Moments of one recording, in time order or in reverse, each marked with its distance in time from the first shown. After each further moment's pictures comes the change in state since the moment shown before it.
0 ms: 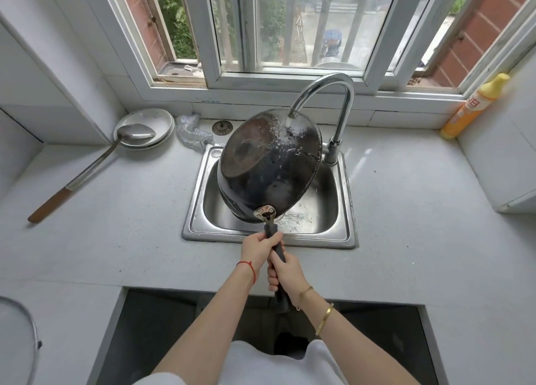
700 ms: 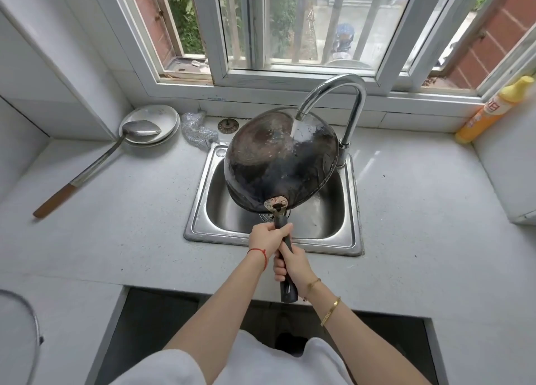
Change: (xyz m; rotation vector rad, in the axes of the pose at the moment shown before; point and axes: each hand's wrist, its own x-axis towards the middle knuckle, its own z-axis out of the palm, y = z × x) left_hand 0.015 0.032 0.017 0.212 0.071 -0.010; right_hand 0.032 -0.014 -0.016 0.075 -0.060 0.002
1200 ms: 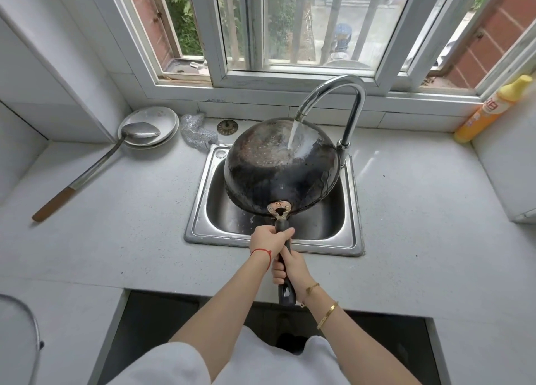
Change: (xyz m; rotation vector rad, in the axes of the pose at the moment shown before) left_hand 0.005 0.001 0.003 0.219 0.042 -0.058; right_hand 0.001 0.004 0.006 0.025 0.044 0.070
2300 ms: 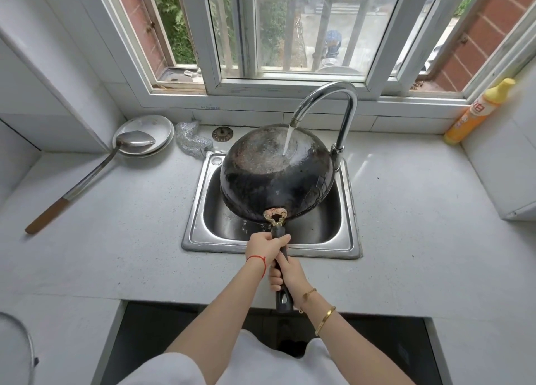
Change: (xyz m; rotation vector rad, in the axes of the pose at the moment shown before) left_hand 0.008 -0.011 -0.003 -0.007 -0.014 -0.007; right_hand 0.006 0.008 0.005 -0.078 0.041 0.010
